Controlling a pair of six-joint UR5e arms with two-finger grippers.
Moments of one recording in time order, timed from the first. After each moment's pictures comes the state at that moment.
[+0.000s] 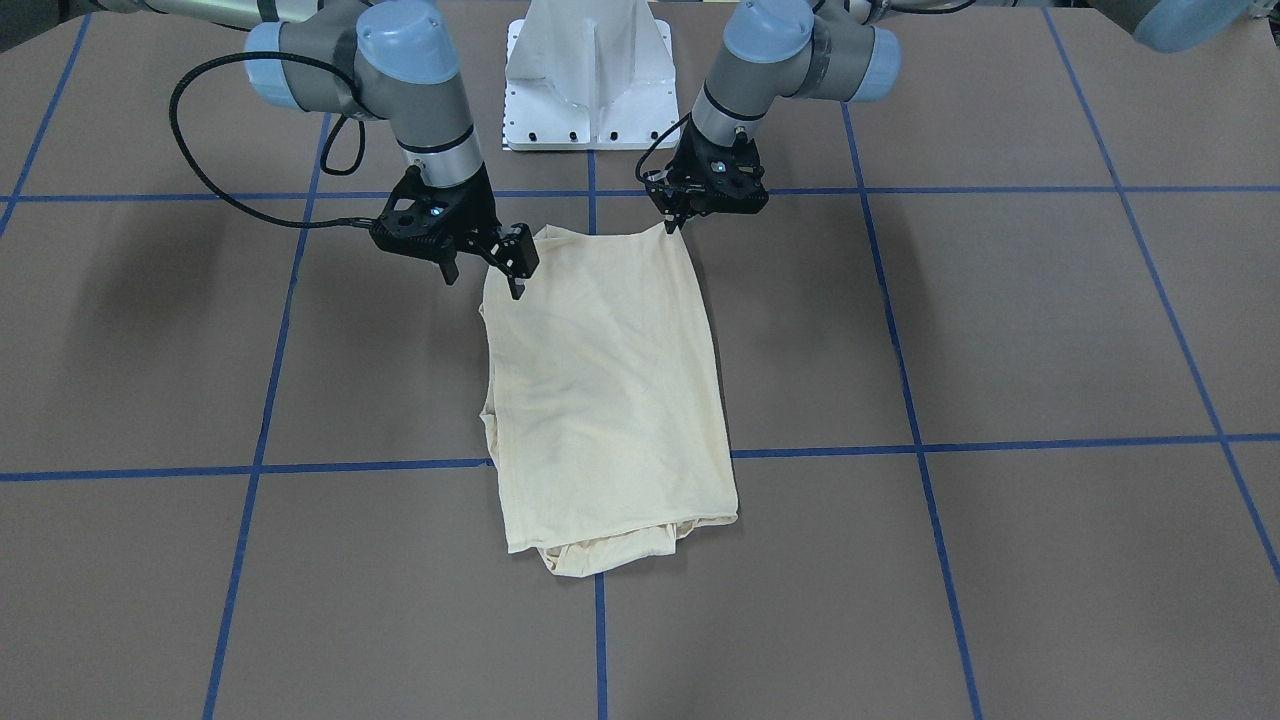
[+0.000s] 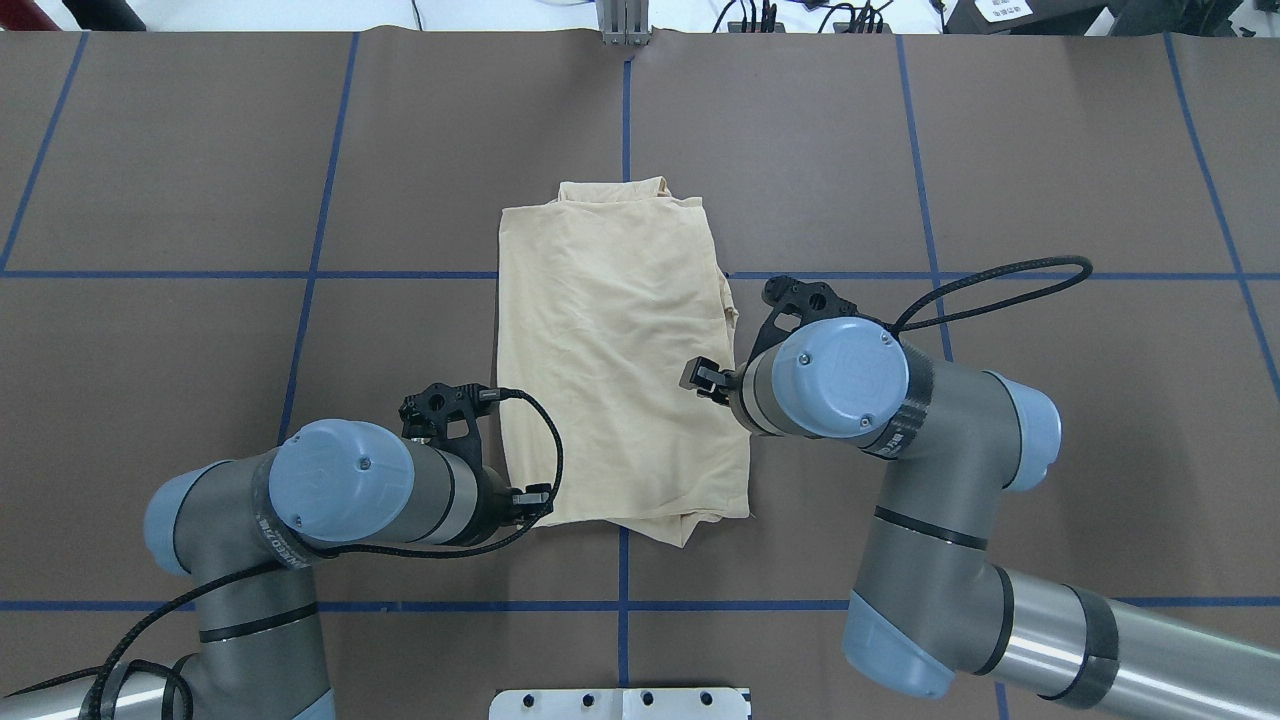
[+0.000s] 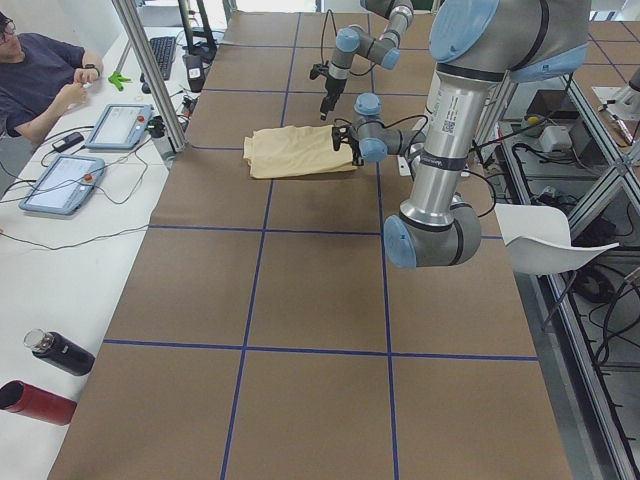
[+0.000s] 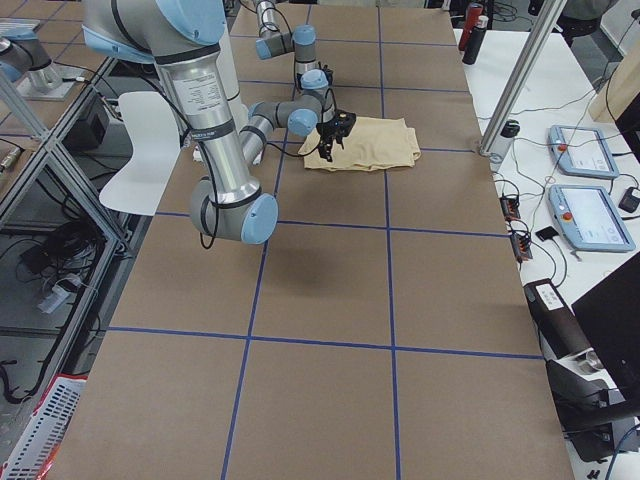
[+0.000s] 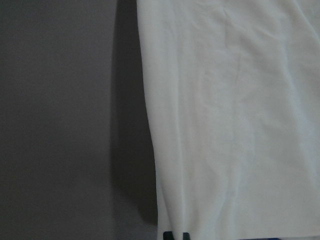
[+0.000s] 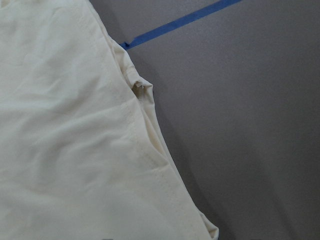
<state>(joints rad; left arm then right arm) -0.32 -1.98 -1.86 -1.91 -1.76 -1.51 0.42 -1.09 1.83 -1.45 1.64 1.66</state>
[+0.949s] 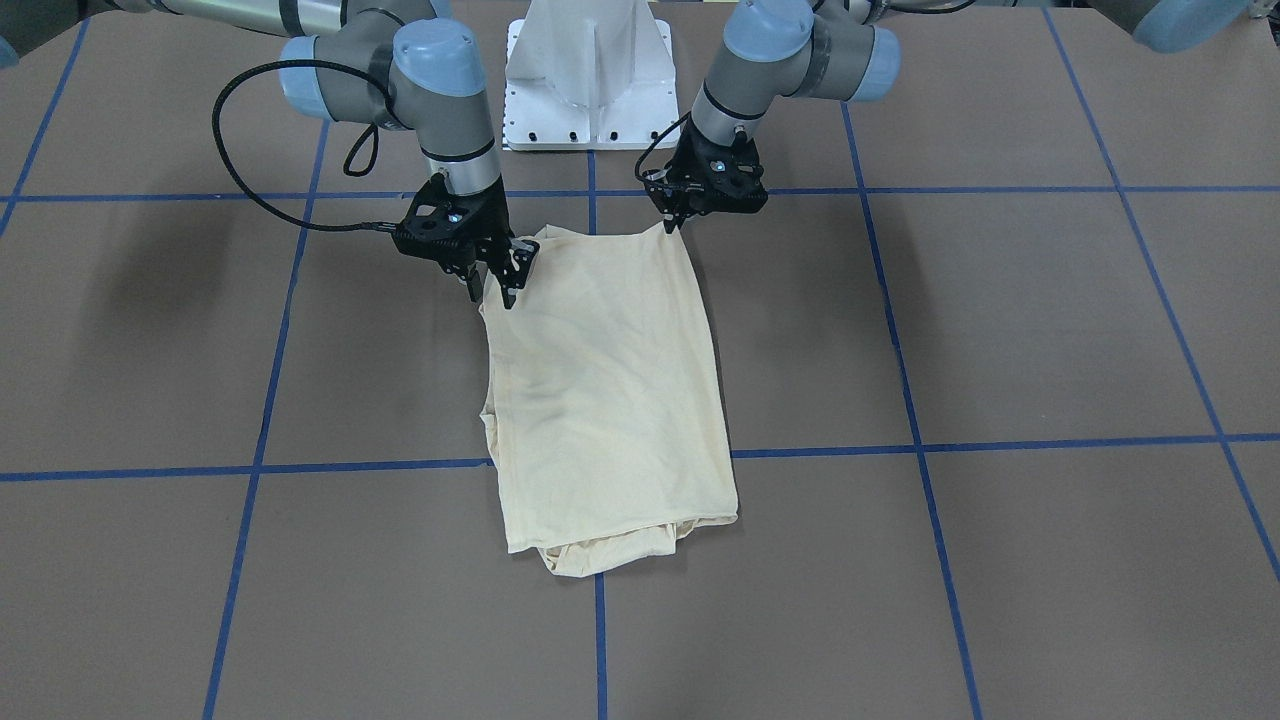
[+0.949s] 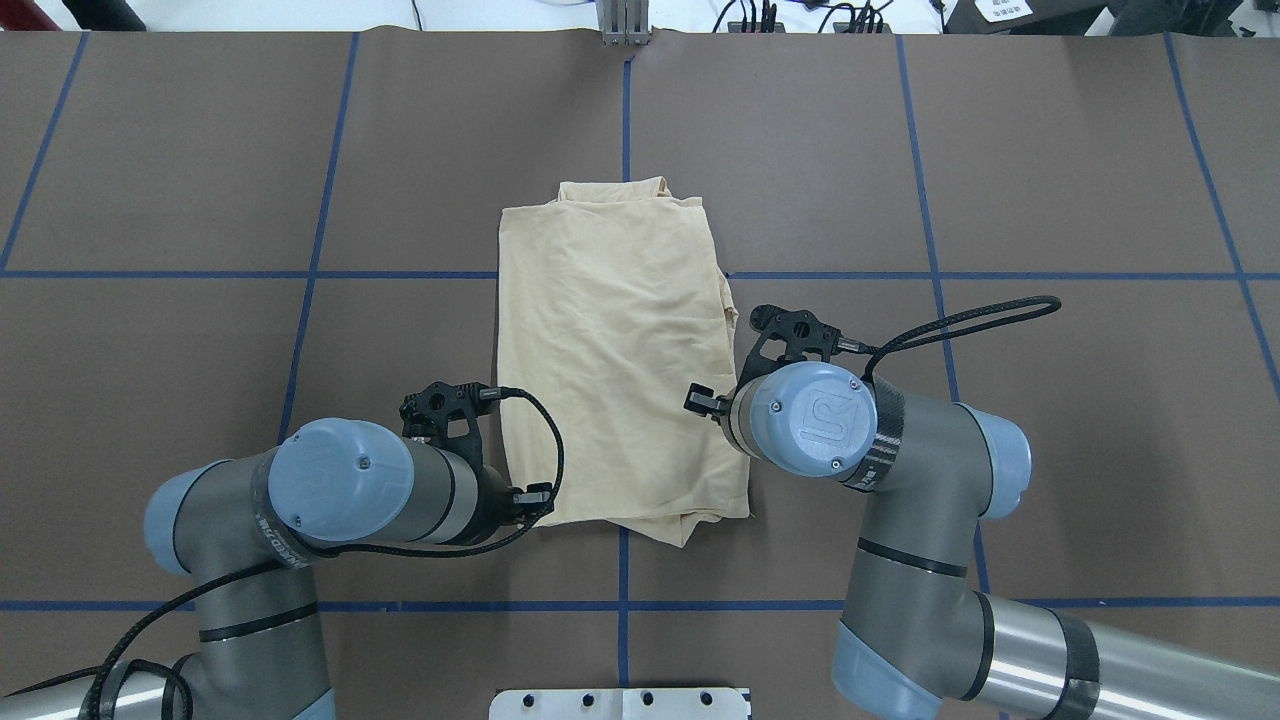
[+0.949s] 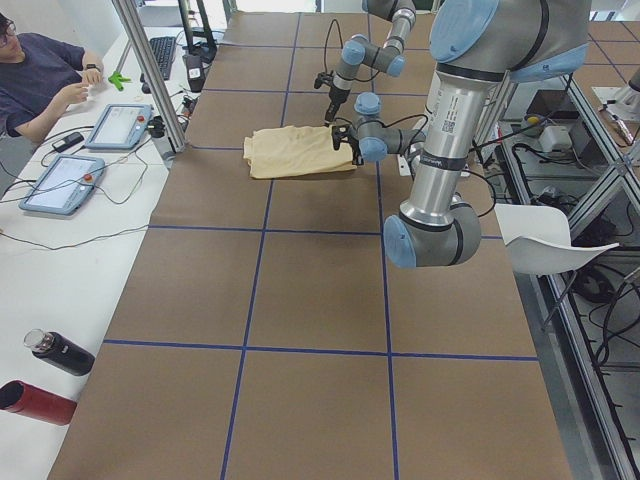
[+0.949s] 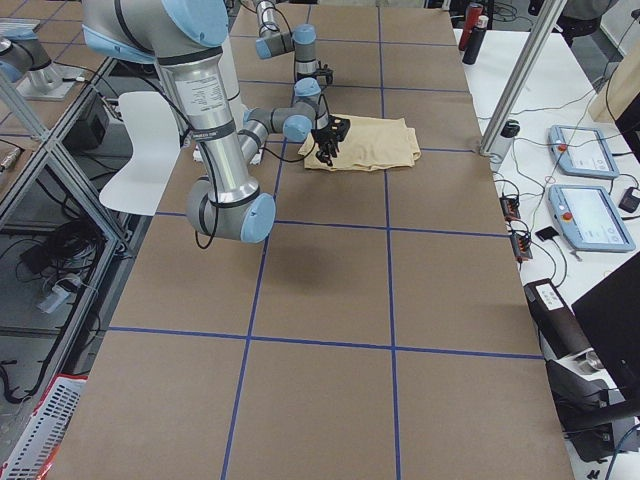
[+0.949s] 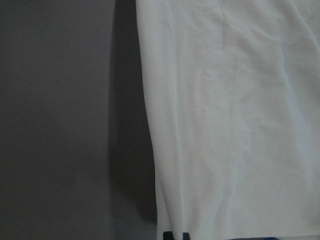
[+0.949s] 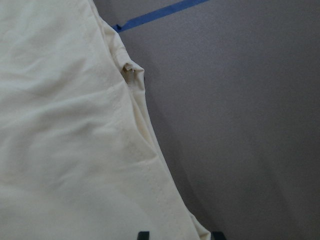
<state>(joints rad) -0.32 -1.98 -1.86 -1.91 -1.76 -1.52 0.37 -1.10 1.79 -1.44 1.55 1.64</state>
